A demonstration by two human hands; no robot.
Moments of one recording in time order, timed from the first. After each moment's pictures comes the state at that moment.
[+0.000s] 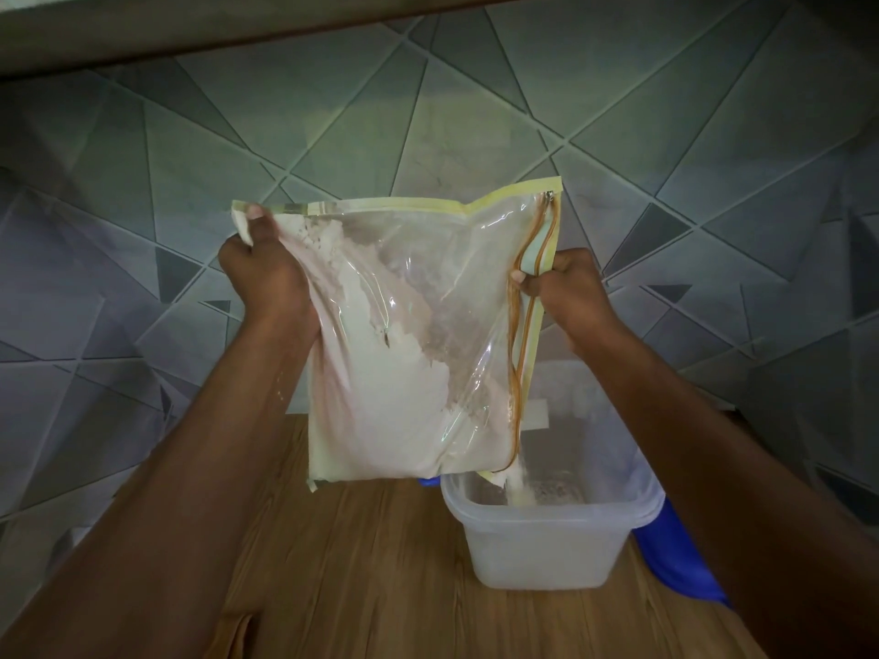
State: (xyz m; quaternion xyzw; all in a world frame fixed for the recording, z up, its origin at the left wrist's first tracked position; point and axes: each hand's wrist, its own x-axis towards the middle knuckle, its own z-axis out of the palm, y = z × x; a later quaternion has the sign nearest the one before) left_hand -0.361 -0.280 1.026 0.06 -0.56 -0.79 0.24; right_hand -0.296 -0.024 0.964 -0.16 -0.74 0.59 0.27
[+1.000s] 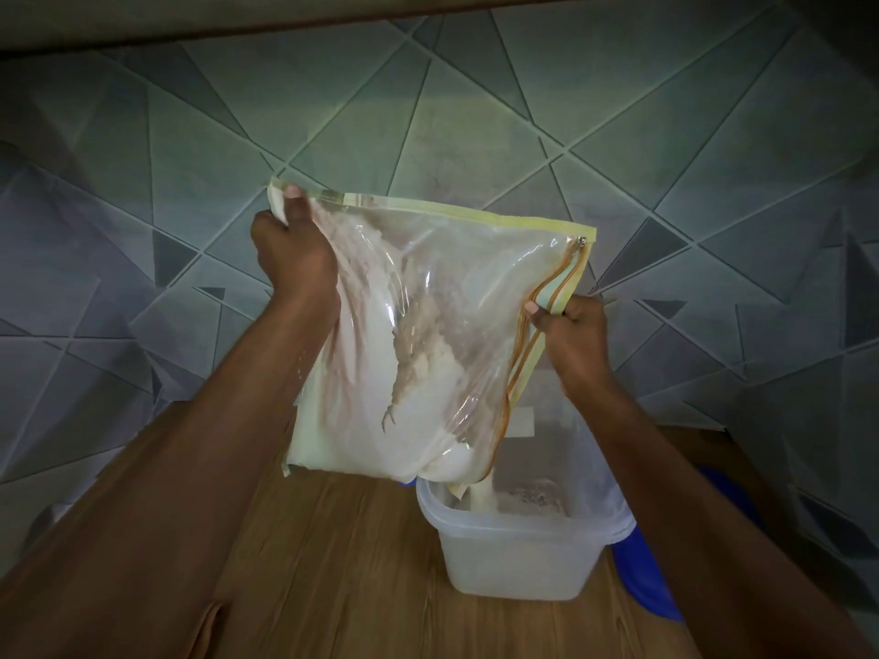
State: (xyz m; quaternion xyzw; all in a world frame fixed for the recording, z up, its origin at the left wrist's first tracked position) left_hand -0.364 -0.240 1.026 0.05 -0.62 -0.74 0.25; right_hand -0.279 -0.011 0.920 -0.13 -0.70 0.62 0.34
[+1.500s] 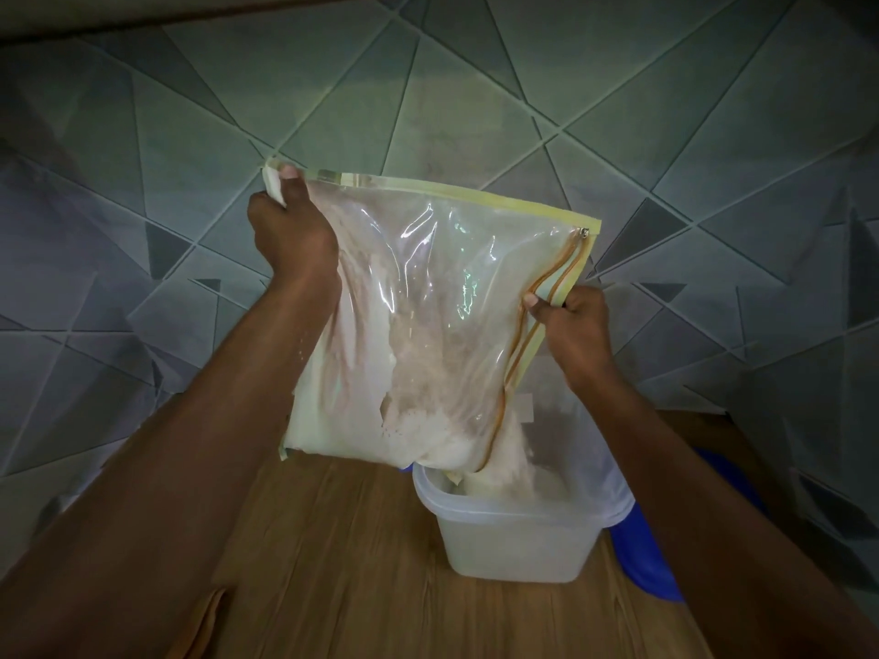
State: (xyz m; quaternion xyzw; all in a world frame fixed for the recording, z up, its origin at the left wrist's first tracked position) left_hand -0.365 -0.227 1.028 0.06 -0.63 -0.73 0.27; right_hand -0.278 0.000 0.908 -0.13 -0.72 0.60 0.33
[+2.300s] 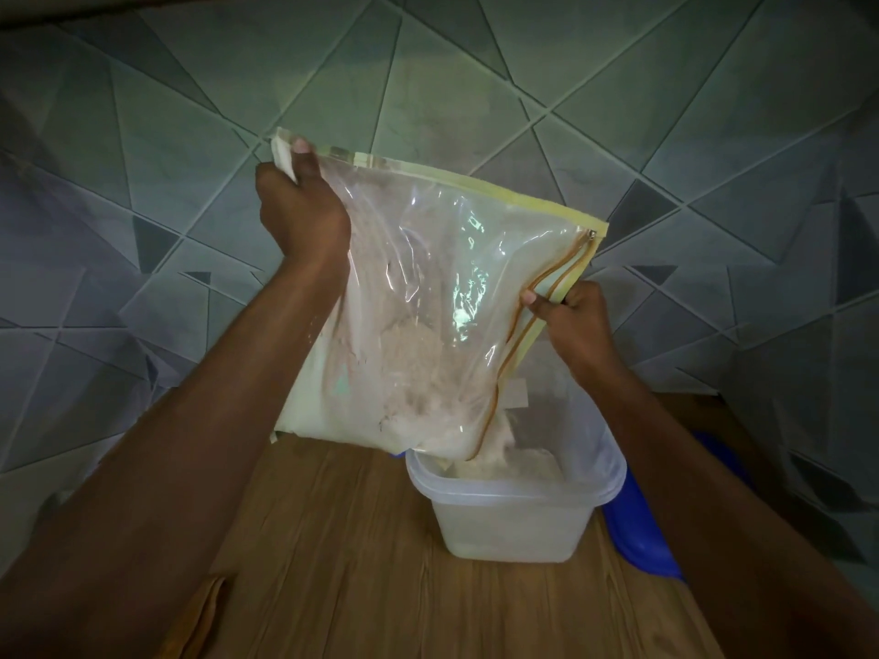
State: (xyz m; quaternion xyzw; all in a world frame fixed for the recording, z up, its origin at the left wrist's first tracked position) left_hand -0.350 -0.204 1.035 0.03 -0.67 -0.68 0.28; right_hand -0.264 0.017 0.898 -0.11 -0.72 0.62 0.30
